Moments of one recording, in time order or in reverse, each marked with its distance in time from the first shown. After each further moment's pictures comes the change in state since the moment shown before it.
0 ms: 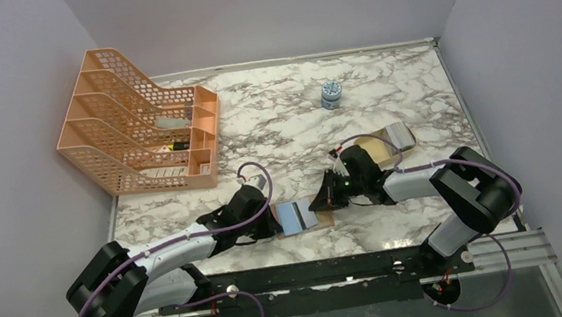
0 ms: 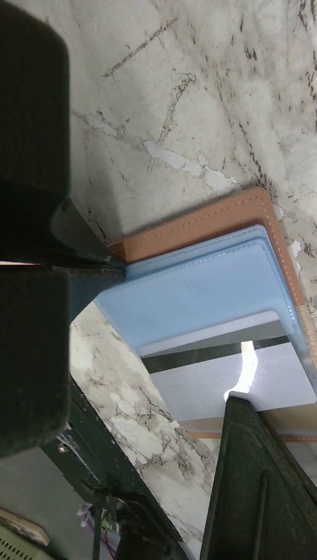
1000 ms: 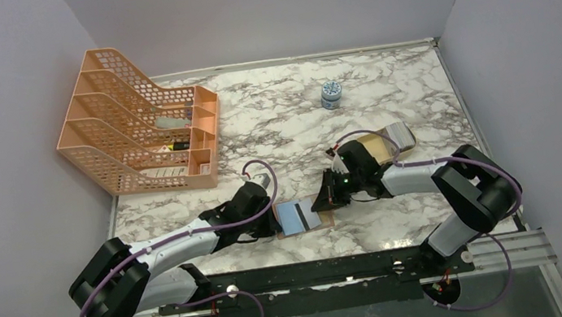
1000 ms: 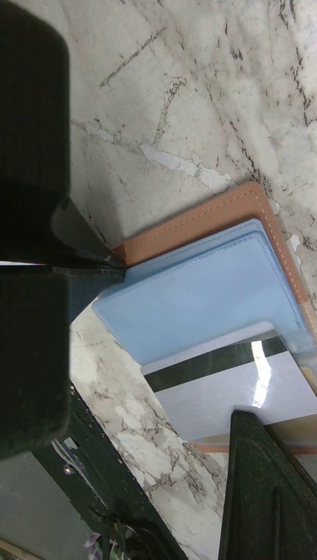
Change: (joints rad) left arm 0.000 0.029 0.048 -0.060 -0.011 0.074; right arm -0.017 0.003 0.074 -0.172 -0.035 -0.102
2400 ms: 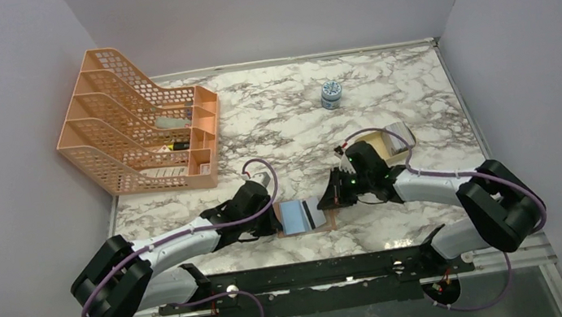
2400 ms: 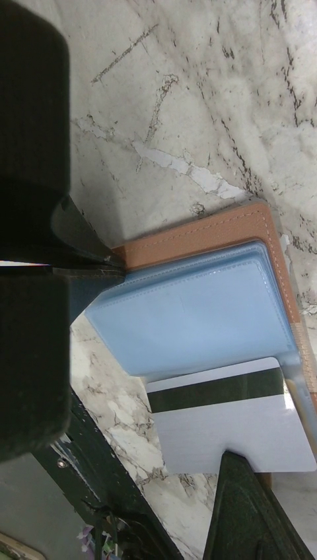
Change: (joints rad) left arm 0.000 0.020 0.009 0.014 0.008 -0.024; right arm 0.000 -0.169 -0.045 -0.082 0.067 0.002
